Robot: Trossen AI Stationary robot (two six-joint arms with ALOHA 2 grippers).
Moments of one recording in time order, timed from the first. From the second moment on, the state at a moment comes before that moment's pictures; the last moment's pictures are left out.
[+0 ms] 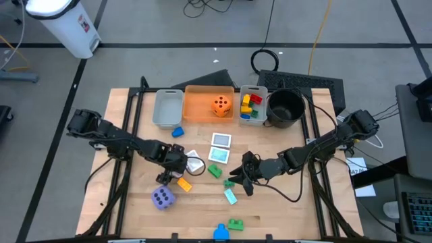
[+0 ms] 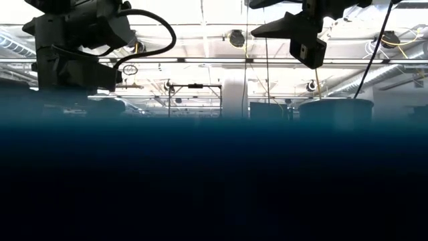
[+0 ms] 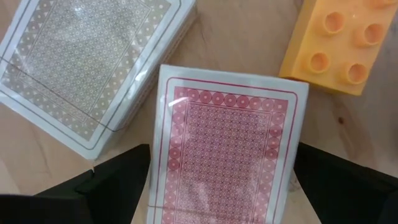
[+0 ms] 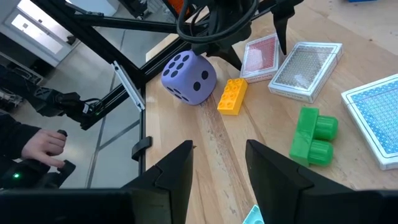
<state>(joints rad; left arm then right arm) -0.24 1.49 0.70 -0.52 0.02 0.16 0.41 1.45 0.82 0.23 0.26 0.82</state>
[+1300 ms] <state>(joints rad) -0.24 1.23 0.84 -0.81 0.04 -0.17 0.41 1.45 0.82 0.24 0.26 0.77</state>
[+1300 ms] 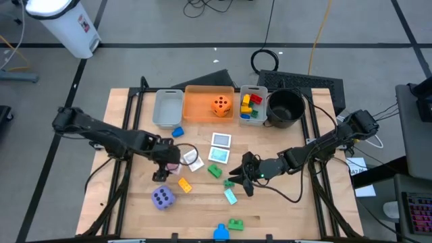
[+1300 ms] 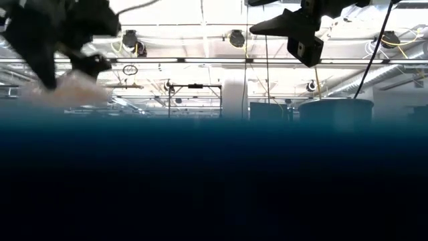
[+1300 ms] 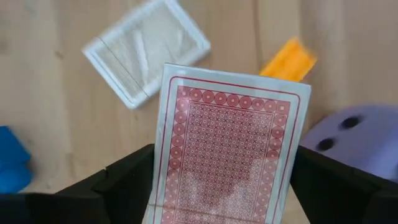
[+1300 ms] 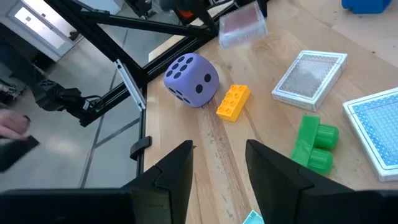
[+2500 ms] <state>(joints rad) 0.23 1.12 1.35 -0.89 -0.23 -0.64 0.41 1.45 0.82 0.67 0.26 0.60</state>
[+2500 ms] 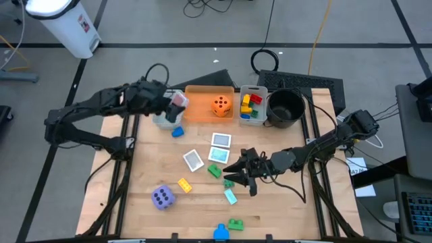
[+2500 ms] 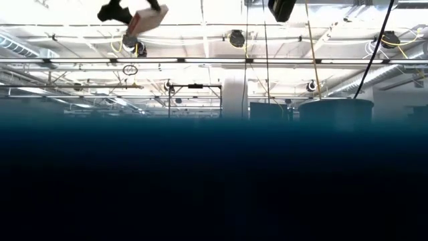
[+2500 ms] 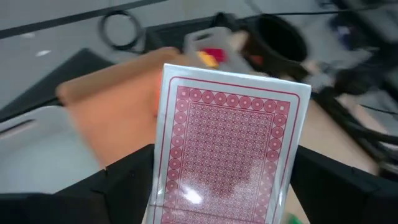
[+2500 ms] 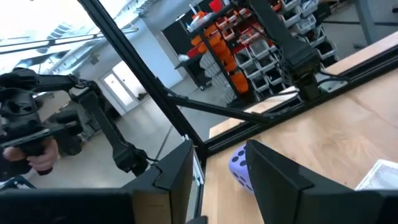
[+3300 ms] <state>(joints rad) 0.85 1.45 1.35 -1.01 -0.13 -0.50 0.08 1.45 0.82 0.64 0.26 0.52</state>
